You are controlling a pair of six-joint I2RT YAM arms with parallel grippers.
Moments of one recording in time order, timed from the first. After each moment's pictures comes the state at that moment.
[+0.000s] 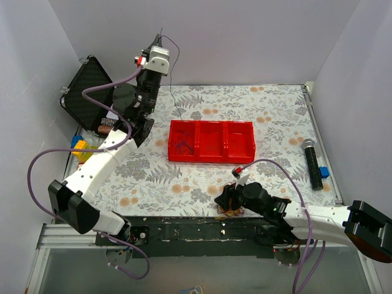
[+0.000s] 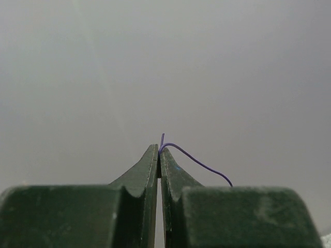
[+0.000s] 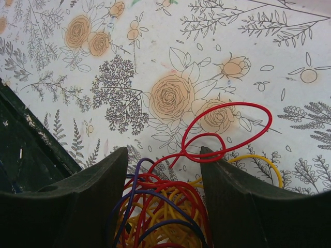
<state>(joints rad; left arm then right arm) -0.57 1.40 1.45 0.65 -0.21 0.54 1.08 0.93 0.09 0.34 0.13 0.59</state>
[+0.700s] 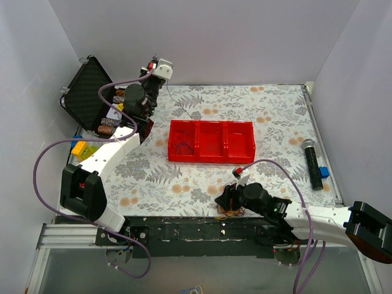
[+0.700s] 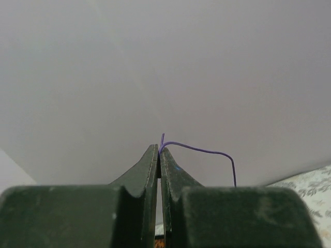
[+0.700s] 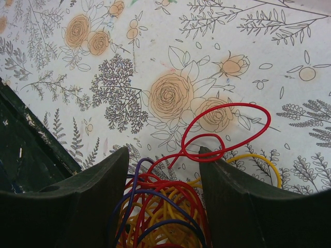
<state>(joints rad) -0.44 1.52 1.27 0.67 -0.20 0.58 1.08 0.92 0.09 0.33 0.13 0.59</state>
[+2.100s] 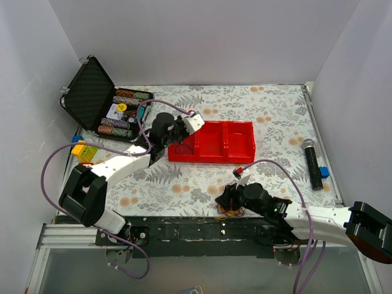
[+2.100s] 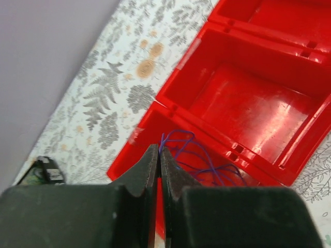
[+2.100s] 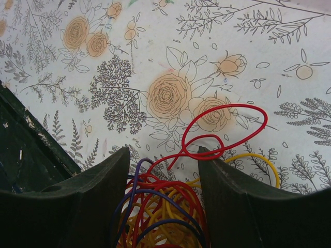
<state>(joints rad) -0.57 1.45 0.94 0.19 0.14 0.57 1.08 0.91 0.08 0.33 0.14 0.60</state>
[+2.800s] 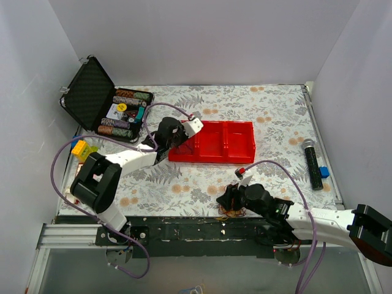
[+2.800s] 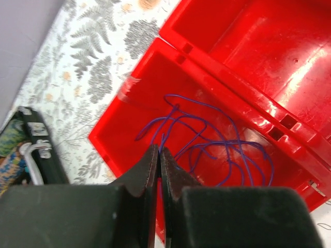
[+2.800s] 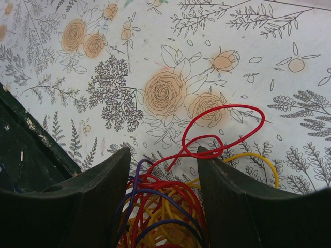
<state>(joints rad) -0.57 1.61 0.91 0.23 -0.04 0.57 1.08 0.87 0.07 0.30 0.16 0.62</state>
